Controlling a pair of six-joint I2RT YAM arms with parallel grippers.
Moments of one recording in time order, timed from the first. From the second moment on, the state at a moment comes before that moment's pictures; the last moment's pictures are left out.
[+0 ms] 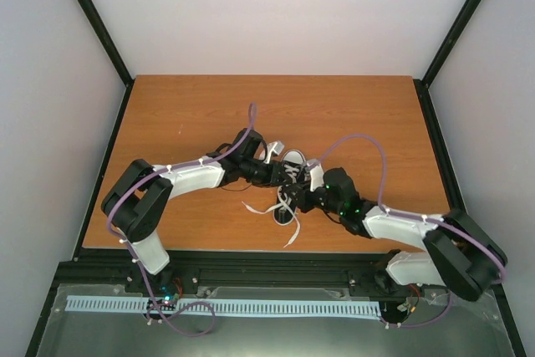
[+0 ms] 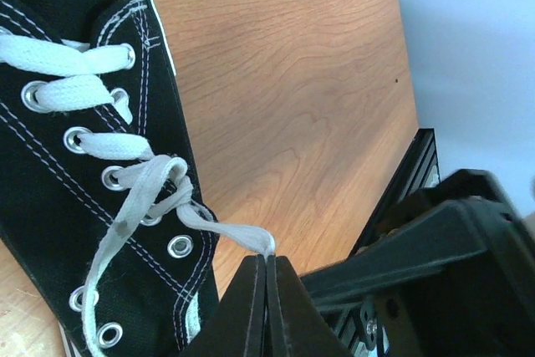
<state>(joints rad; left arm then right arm) -0.69 1.71 0.97 -0.04 0.67 -0.68 0.70 1.30 0.38 0.43 -0.28 0.40</state>
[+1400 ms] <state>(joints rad) -0.69 1.68 0.96 -0.08 0.61 -0.61 0.68 1.21 0.28 0.21 -0.34 0.43</state>
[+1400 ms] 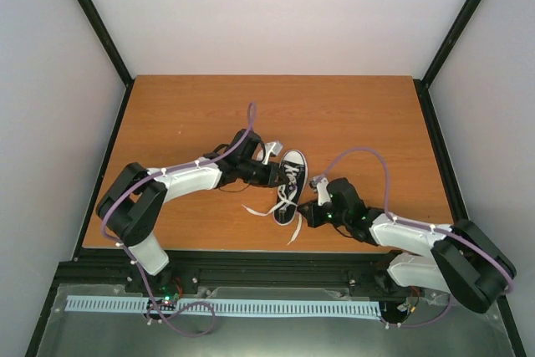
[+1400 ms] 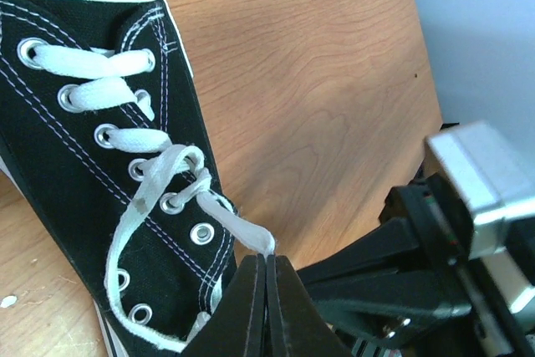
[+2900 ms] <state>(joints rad) -0.72 1.47 0.87 -0.22 0.43 -0.44 0.54 1.36 0.54 0.09 -0.43 0.45</state>
